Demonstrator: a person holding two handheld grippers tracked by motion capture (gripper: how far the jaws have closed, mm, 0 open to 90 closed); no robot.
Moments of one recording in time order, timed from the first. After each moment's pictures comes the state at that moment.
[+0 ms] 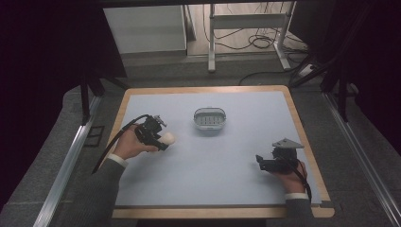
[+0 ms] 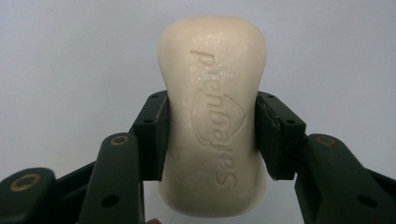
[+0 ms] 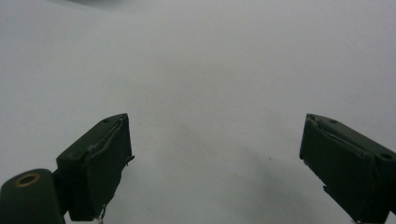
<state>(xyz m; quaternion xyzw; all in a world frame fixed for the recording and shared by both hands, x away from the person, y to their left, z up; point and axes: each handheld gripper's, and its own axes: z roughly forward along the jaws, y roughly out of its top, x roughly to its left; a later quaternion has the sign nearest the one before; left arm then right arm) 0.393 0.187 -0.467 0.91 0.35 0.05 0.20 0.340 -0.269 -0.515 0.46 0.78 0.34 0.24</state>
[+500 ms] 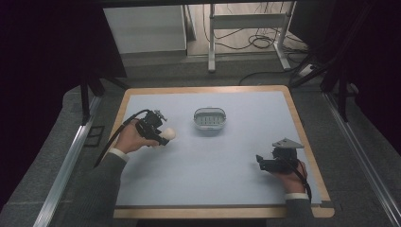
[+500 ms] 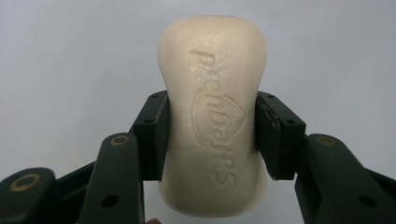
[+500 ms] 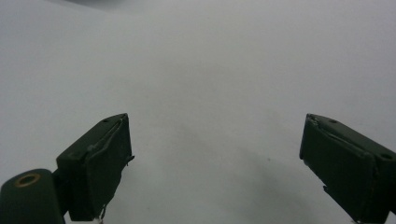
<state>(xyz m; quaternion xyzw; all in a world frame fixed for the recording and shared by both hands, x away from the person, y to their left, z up) 0.408 0.188 -0.459 0.91 0.35 0.05 0.20 0.340 -0.269 -0.514 0.46 0.78 0.34 0.24</state>
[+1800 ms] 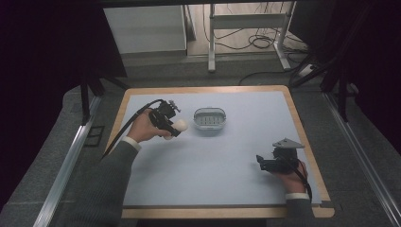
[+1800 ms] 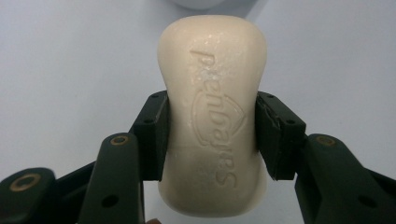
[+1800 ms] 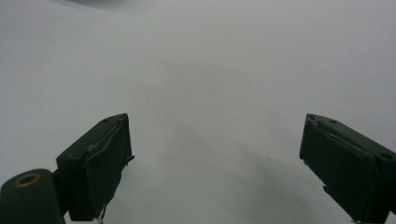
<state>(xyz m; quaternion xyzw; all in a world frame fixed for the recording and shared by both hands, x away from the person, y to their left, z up) 0.433 0.147 -0.435 0.93 0.31 0.06 0.20 0.340 -0.271 -0.514 0.46 0.78 0.34 0.24</state>
